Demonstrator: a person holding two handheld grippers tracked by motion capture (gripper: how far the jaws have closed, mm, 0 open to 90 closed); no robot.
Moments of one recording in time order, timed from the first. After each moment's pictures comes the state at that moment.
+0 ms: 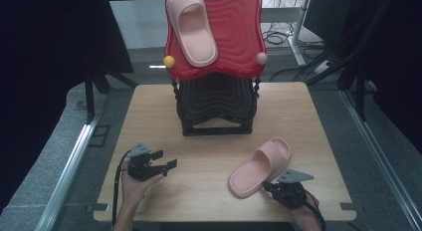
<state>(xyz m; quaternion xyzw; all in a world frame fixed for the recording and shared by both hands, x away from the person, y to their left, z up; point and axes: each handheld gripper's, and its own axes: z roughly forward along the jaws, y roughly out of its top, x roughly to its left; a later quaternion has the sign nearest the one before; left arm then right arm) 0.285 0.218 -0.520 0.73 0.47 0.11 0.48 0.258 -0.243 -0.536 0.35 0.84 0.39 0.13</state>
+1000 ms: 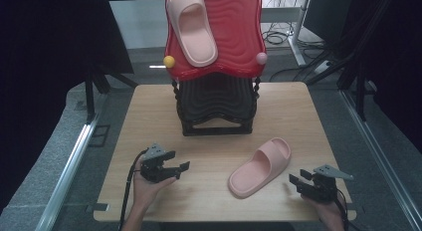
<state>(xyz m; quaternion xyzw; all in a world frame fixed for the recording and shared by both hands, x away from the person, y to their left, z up) 0.284 0.171 -0.513 0.76 0.42 0.12 0.47 0.272 -0.327 -0.537 0.50 0.74 0.41 0.19</state>
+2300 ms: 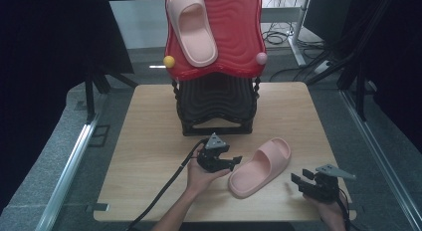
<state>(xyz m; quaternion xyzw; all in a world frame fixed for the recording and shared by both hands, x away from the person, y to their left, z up) 0.333 0.023 -0.505 0.80 0.35 0.08 0.48 0.273 -0.331 -0.536 0.51 0.73 0.41 0.19</state>
